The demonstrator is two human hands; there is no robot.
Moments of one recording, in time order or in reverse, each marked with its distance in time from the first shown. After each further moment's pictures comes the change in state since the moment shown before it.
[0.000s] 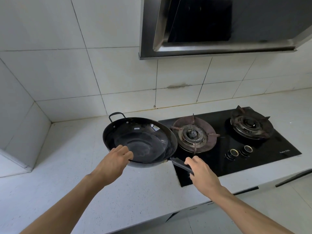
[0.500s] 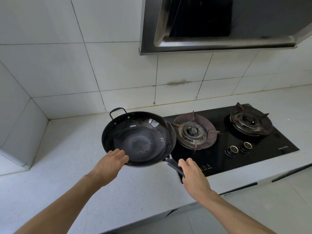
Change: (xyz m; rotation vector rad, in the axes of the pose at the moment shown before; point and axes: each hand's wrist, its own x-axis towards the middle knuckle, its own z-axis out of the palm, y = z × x) left_hand -0.014 -0.028 0.033 0.108 -0.113 -0.009; right_hand -0.005 -0.033 0.031 -0.027 0.012 0.059
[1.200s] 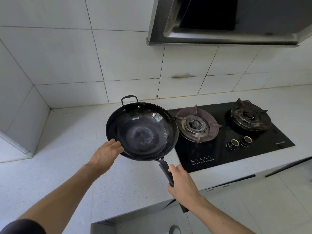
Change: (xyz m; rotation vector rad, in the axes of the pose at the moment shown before) left_hand -0.018 -0.032 0.020 0.038 0.003 -0.096; right_hand -0.036 -0.059 0.039 0.072 -0.064 0.018
